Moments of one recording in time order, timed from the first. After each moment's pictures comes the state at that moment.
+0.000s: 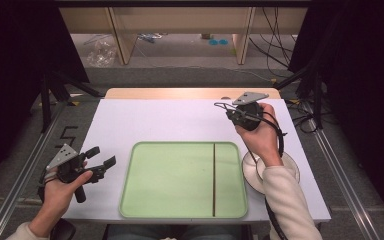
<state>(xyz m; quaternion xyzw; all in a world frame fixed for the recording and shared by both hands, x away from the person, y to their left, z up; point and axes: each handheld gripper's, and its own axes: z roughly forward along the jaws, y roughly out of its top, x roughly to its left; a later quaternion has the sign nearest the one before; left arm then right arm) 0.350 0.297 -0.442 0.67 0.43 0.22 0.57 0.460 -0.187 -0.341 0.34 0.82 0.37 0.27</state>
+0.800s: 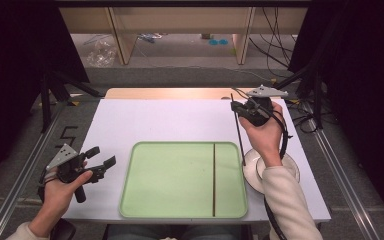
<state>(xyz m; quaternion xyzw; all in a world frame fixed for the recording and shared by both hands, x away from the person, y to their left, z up) 0.350 0.297 -0.442 0.67 0.43 0.22 0.57 0.458 -0.201 -0.329 0.41 0.74 0.47 0.26</state>
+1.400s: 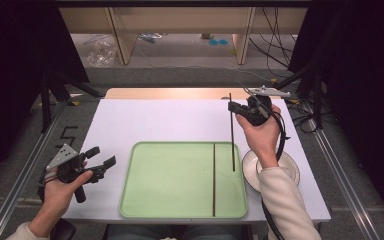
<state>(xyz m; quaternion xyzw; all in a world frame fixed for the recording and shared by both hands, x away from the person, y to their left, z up) 0.350 0.297 -0.442 0.67 0.43 0.22 0.57 0.457 -0.197 -0.331 0.47 0.70 0.49 0.20</state>
